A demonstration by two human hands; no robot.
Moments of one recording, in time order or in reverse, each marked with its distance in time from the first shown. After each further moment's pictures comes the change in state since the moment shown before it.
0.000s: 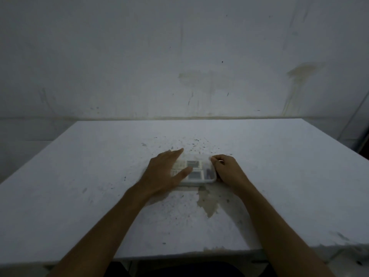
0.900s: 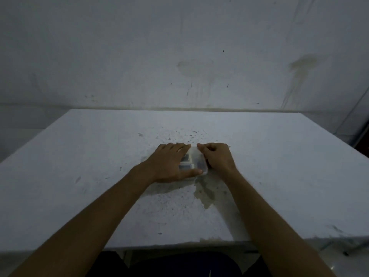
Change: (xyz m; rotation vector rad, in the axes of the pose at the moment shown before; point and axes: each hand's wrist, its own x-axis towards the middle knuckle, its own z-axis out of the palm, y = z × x) left_hand 0.019 0.023 -0.007 0.271 -0.232 0.114; right_hand 0.012 -0.015 0.020 0.056 0.085 -0.022
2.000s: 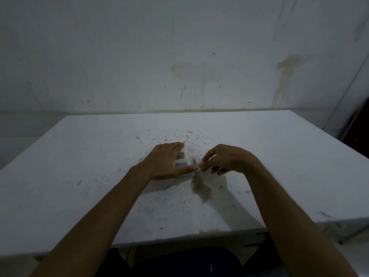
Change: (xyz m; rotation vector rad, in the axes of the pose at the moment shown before) left_hand -0.005 0.000 -0.005 -0.054 0.004 -0.021; right_hand -0.032 -0.045 -0.063 -0.172 -0.546 0.257
